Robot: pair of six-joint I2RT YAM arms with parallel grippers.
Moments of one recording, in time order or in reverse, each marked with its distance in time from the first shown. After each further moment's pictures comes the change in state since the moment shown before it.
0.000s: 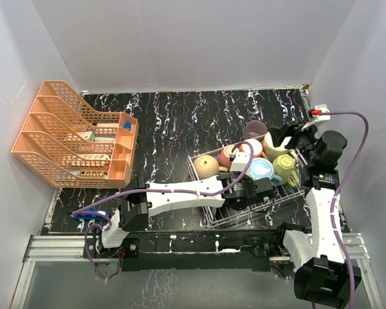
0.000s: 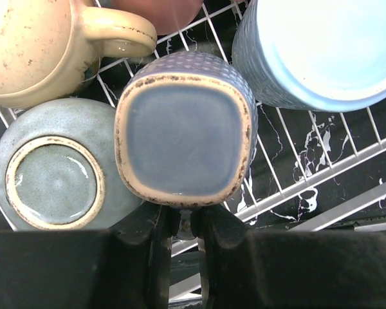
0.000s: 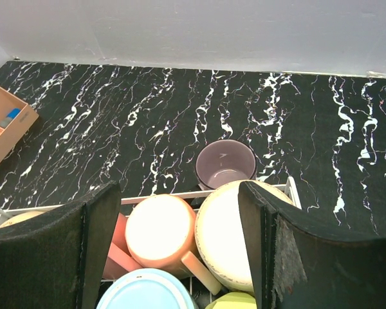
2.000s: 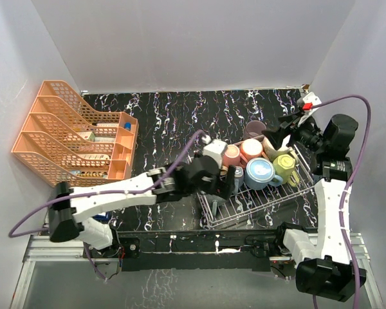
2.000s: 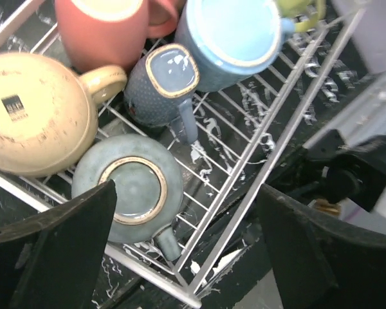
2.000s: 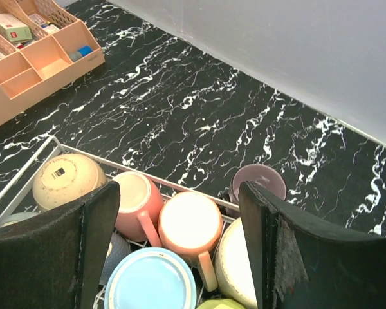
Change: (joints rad) left arm 0.137 -0.555 -0.628 0.622 0.311 0.538; right arm 0.000 0.056 0.248 -0.296 -0.335 -0.291
